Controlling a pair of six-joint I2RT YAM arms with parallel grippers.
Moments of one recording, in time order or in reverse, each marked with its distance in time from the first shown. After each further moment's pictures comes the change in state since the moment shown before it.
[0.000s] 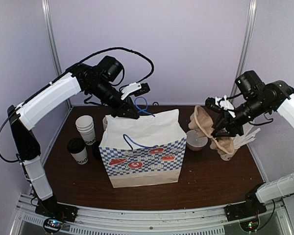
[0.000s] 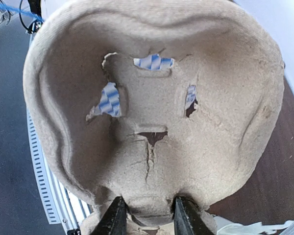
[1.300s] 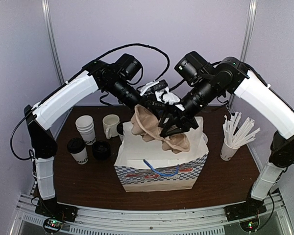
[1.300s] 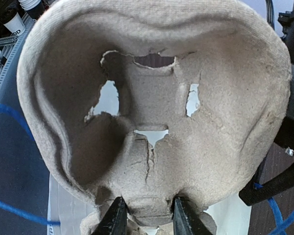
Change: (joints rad) left arm -0.105 0.184 0.279 -0.074 0.186 -0.375; right arm 0.492 0.512 0.654 -0.055 0.001 0.052
